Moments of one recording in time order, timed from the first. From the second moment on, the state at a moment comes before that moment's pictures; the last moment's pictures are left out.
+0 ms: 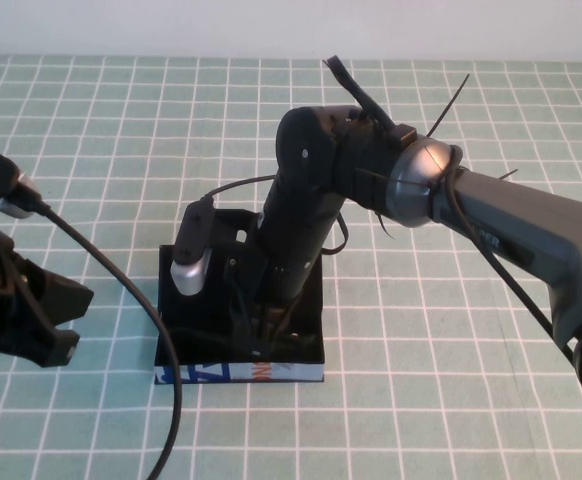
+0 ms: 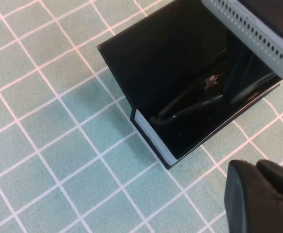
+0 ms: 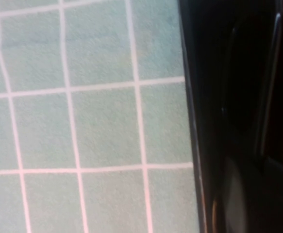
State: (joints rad) right arm 0.71 2.20 -1.90 0.41 1.22 -0.93; left arm -0.21 1.05 -0.83 -0.46 0.84 0.65
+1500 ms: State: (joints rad) right arm 0.56 2.16 -2.13 0.44 1.16 -0.67; left arm -0.31 1.15 -0.80 -0.57 0.90 0.78
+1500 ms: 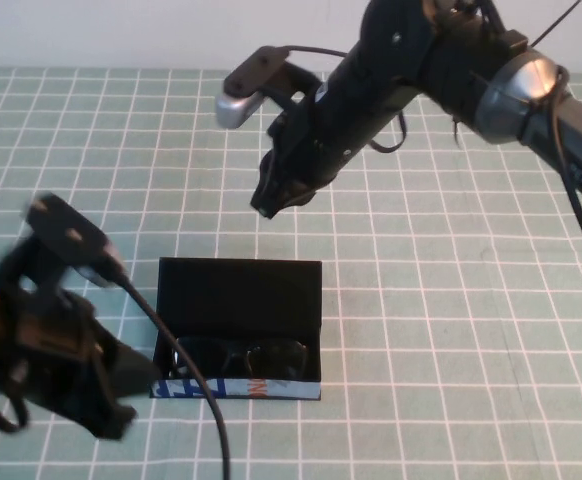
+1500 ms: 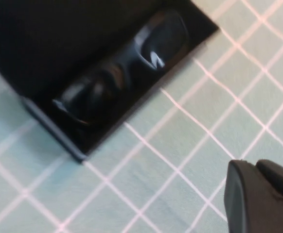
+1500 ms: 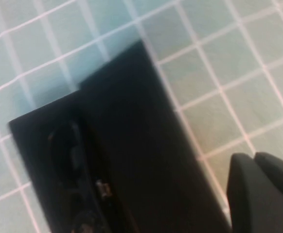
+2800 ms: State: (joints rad) right arm 0.52 2.33 -2.13 0.64 1.20 -0.69; left arm -0.60 1.55 -0.69 -0.61 0.28 0.74
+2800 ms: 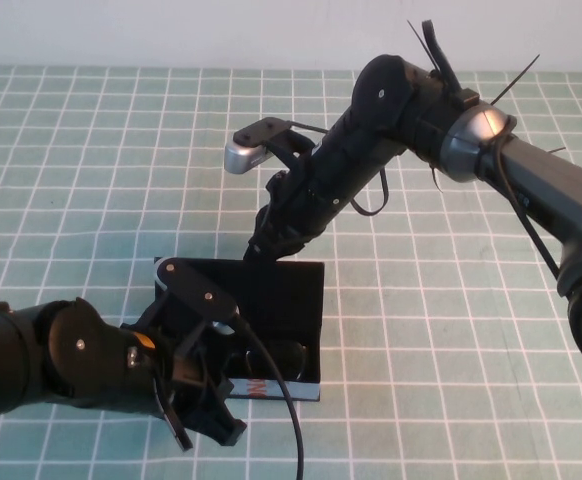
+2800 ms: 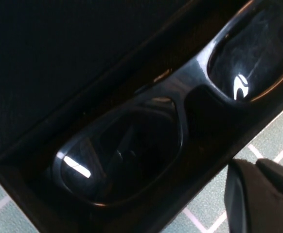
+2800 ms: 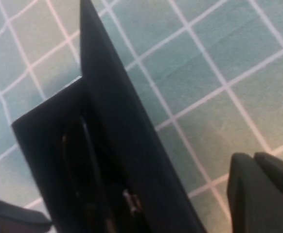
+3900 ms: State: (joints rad) right arm 0.61 2.29 -1.97 0.66 1.20 -0.60; left arm -0.60 1.55 -0.69 -0.61 0.28 0.74
